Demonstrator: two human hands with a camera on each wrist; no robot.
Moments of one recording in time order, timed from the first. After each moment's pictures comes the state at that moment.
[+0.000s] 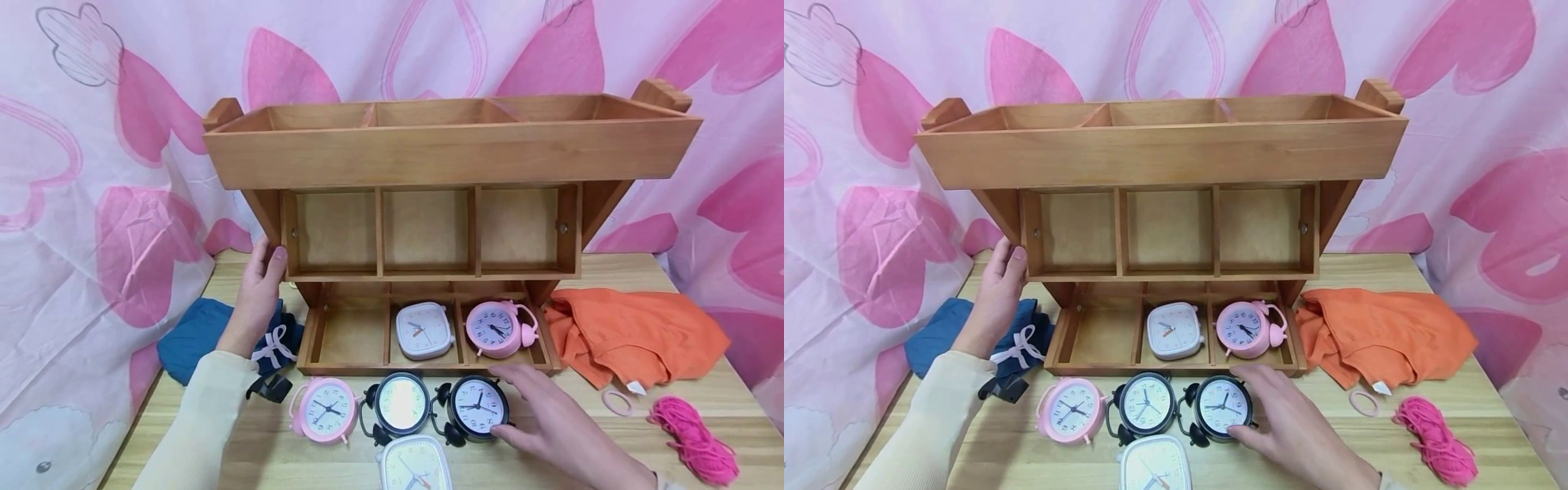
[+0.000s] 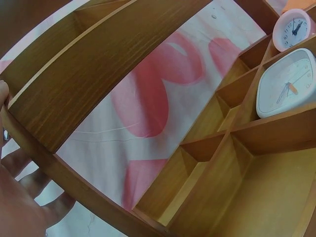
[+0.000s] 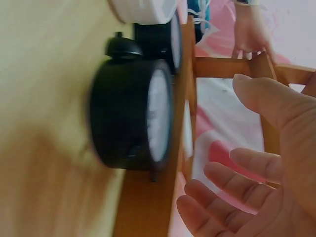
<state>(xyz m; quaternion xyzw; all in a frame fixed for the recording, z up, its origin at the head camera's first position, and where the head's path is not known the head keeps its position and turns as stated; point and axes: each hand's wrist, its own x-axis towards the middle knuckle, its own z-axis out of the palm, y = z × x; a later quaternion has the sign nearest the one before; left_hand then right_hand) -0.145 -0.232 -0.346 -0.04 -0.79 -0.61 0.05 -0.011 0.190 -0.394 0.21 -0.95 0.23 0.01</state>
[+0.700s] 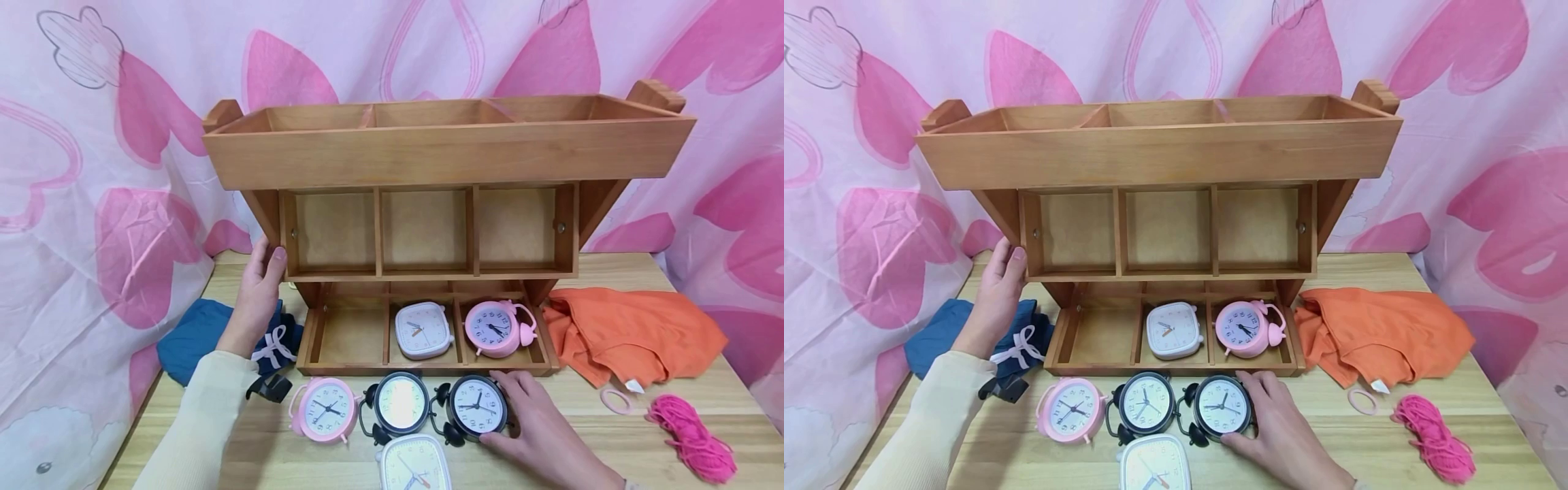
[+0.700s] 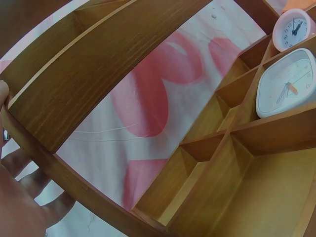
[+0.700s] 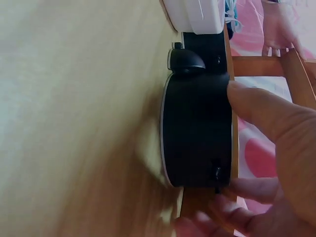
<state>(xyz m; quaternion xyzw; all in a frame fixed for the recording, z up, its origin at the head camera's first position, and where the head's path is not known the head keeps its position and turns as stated) -0.144 -0.231 -0.346 -0.02 -0.80 -0.60 0.04 -0.002 0.182 -0.437 0.13 -0.96 0.23 0.00</state>
